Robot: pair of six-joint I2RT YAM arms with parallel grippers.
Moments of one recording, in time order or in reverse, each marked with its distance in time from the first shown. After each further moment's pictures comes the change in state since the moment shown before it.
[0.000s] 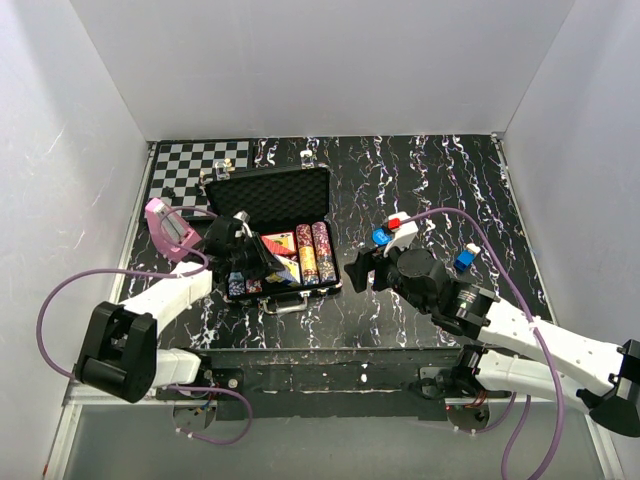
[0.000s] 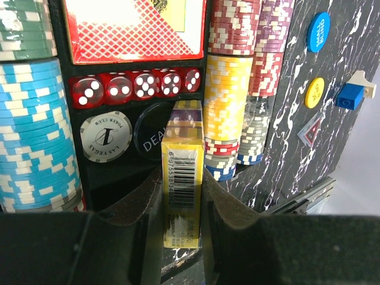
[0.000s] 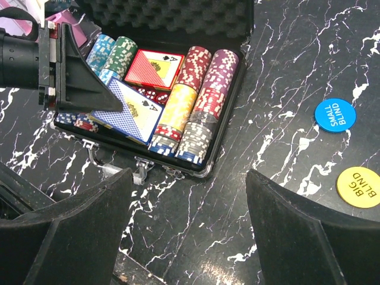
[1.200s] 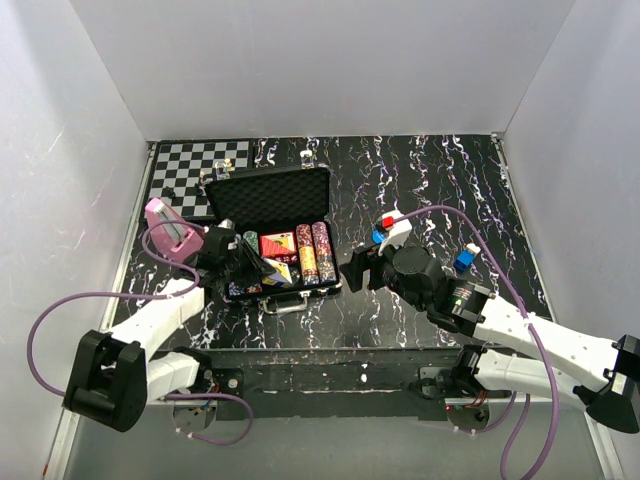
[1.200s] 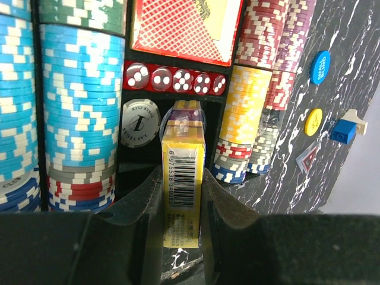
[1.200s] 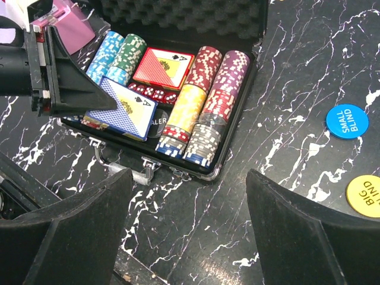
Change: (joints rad) left arm 0.011 -0.159 -0.085 -0.034 -0.127 -0.104; right arm 0.000 0.037 0.019 0.019 -0.033 -0.012
